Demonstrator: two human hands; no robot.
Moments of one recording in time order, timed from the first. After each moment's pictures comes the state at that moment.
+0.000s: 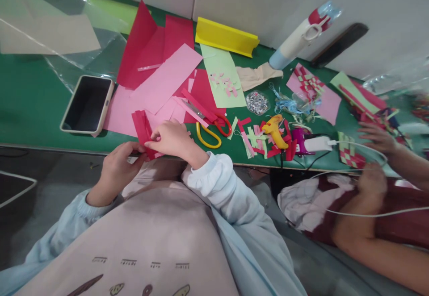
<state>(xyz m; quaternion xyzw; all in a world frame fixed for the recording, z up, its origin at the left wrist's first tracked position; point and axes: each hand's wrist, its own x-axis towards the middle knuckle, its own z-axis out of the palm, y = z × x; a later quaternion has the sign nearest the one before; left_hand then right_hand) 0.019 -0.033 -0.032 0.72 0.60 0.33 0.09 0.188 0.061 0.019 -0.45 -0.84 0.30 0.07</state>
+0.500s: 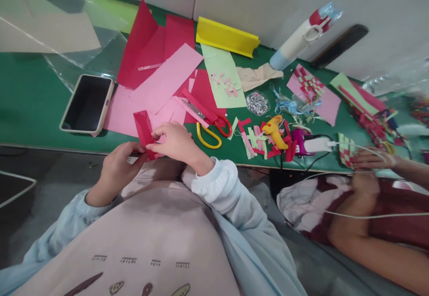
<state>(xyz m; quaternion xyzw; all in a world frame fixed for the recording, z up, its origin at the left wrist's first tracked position) 0.018 -0.034 -0.032 0.72 0.60 0.34 0.11 0.196 0.050 0.023 -0.44 -0.80 0.37 0.18</state>
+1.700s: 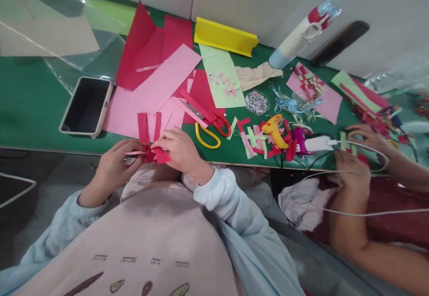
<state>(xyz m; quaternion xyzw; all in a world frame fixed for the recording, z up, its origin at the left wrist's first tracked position) 0.009 -0.028 -0.015 0.76 0.54 0.31 0.17 0.219 0.032 0.001 -0.32 -0.88 0.25 0.25</state>
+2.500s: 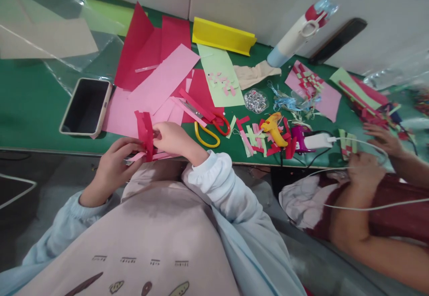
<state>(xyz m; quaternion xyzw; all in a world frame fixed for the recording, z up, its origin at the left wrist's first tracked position) 0.007 -0.030 -0.018 0.77 0.52 0.33 0.16 0.193 0.065 0.011 -0.43 -0.81 0.39 0.13</state>
